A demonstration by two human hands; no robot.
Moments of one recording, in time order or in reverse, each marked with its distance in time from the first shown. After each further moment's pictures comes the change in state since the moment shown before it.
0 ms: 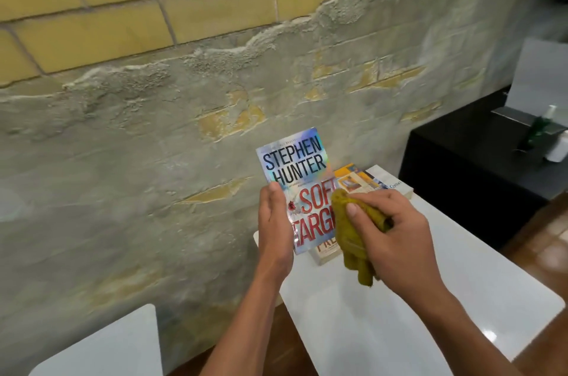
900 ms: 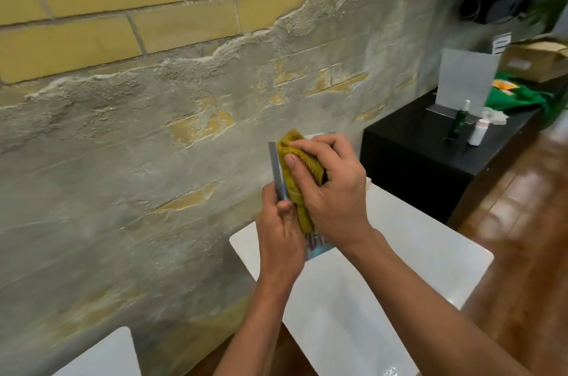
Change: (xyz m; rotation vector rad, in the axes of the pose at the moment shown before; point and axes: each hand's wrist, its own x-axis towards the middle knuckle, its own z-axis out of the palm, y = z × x) left_hand -0.059 0.012 0.002 0.313 -0.152 0.475; right_hand 0.017 -0.057 0.036 -0.157 0.292 -0.447
